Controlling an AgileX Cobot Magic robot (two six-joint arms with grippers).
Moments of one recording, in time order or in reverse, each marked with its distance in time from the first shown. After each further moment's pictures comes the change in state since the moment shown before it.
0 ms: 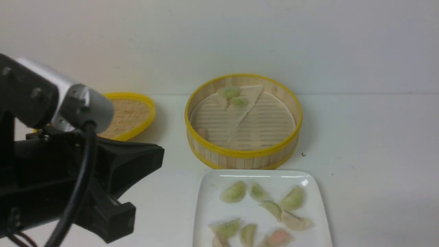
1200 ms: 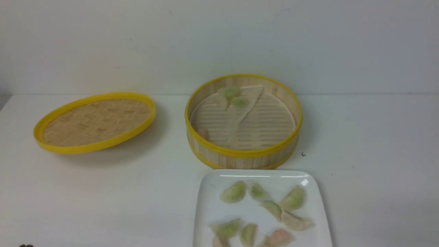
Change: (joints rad) right arm 0.000 0.000 0.000 0.000 0.013 0.000; left arm 0.600 -0.799 0.835 0.235 -0.137 -0.025
